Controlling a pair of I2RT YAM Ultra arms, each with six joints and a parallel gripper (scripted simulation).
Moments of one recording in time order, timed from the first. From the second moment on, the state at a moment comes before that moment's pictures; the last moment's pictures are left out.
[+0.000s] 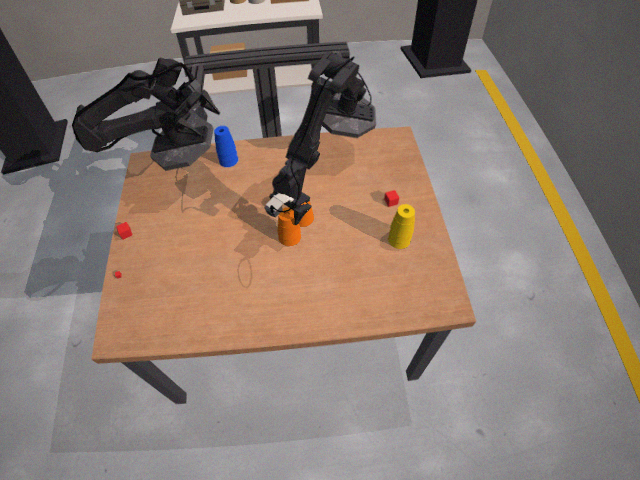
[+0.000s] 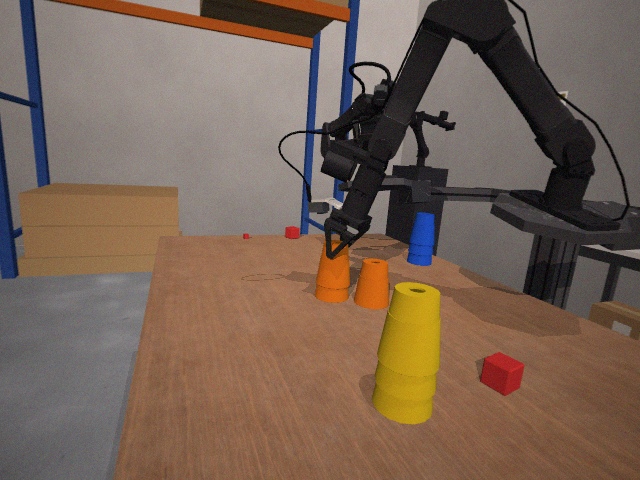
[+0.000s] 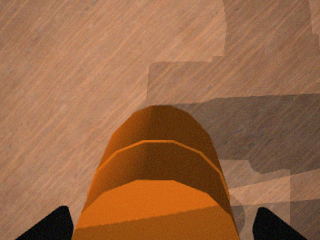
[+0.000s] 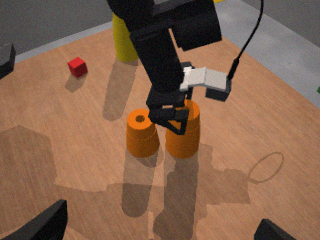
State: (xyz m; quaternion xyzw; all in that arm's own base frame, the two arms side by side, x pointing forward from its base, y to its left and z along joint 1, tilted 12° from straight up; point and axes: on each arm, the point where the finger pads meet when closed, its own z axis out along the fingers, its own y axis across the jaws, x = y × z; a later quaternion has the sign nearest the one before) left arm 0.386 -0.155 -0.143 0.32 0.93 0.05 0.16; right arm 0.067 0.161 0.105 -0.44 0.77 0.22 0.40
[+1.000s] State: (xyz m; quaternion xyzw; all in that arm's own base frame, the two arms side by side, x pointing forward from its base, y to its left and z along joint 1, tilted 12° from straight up) left arm 0.388 -0.156 -0.142 0.32 0.93 0.05 0.16; right arm 0.067 0.161 0.105 -0.44 0.77 0.22 0.40
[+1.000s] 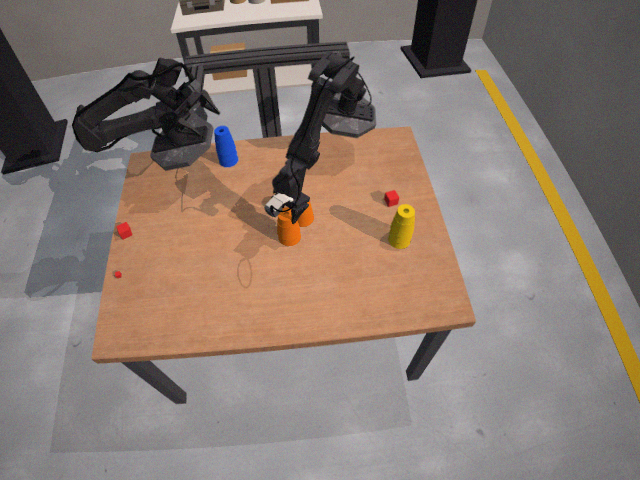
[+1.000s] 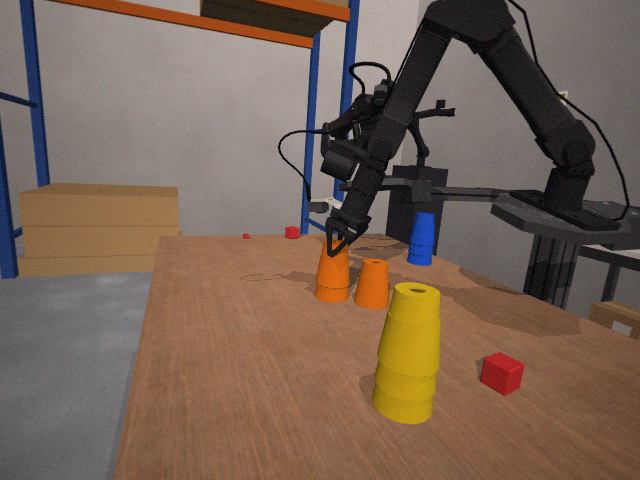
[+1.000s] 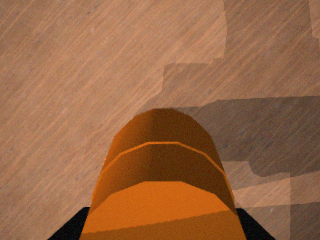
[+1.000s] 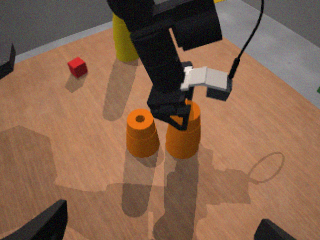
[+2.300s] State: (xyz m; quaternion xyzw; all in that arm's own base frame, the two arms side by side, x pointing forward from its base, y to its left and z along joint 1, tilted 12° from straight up) left arm 0.380 -0.168 -0.072 0.33 0.93 0.05 0.16; right arm 0.067 0.161 0.105 -0.44 0.77 0.22 0.40
